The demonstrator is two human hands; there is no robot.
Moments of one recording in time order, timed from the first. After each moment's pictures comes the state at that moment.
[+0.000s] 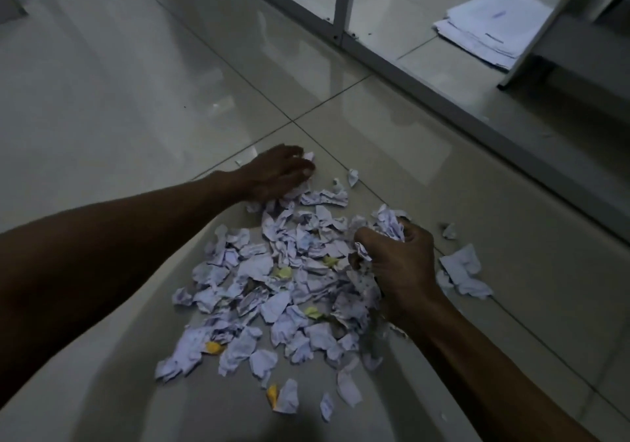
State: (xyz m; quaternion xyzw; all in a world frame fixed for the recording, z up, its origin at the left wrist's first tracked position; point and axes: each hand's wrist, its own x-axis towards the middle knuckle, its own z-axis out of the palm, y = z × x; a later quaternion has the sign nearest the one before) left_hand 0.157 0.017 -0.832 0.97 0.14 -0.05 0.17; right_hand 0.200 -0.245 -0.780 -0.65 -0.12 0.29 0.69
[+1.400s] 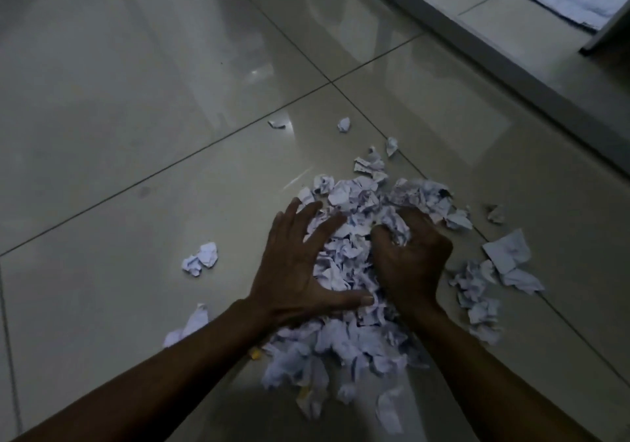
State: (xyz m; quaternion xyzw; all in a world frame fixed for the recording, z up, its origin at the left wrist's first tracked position) left_hand 0.048 -0.170 -0.860 0.91 0.31 0.13 0.25; right_hand 0.197 -0.252 -0.853 -0.80 -0.35 -0.01 0.48
